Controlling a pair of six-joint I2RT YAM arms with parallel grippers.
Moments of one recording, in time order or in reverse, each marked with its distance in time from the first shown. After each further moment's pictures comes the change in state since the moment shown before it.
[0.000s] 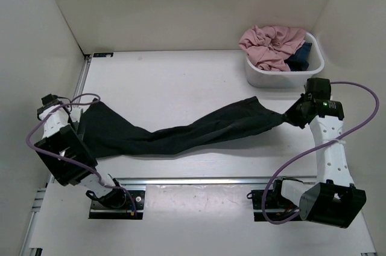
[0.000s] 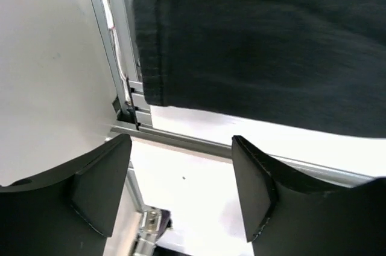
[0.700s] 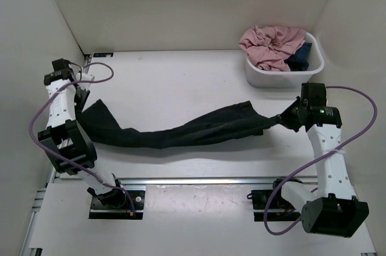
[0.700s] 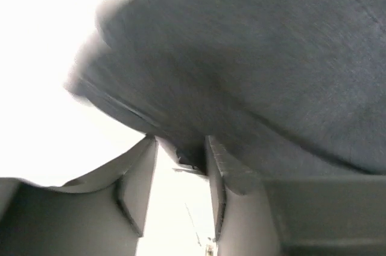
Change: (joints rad) left arm -0.210 0.077 0.345 -0.101 0.002 0.043; right arm 0.069 -0.109 -0.078 -0.011 -0.023 0.102
